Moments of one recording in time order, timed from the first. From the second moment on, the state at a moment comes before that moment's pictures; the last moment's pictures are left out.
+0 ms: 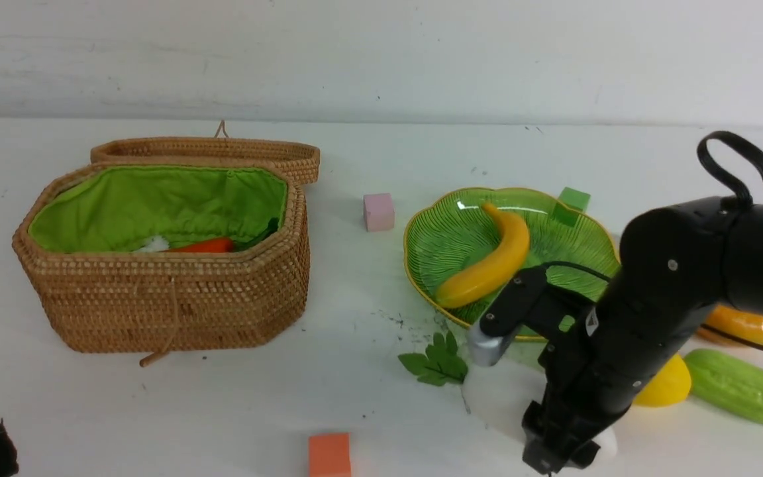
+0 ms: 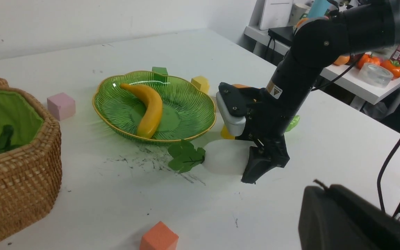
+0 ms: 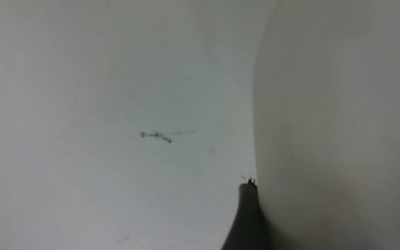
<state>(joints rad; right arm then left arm) 0.49 1.68 -1.06 0.20 0.83 -0.57 -0.87 0.29 -0.67 0.04 0.63 -0.29</state>
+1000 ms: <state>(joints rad) 0.71 1.68 -1.68 0.56 0.70 -0.57 -0.87 0.29 -0.67 0.61 0.73 -0.75</state>
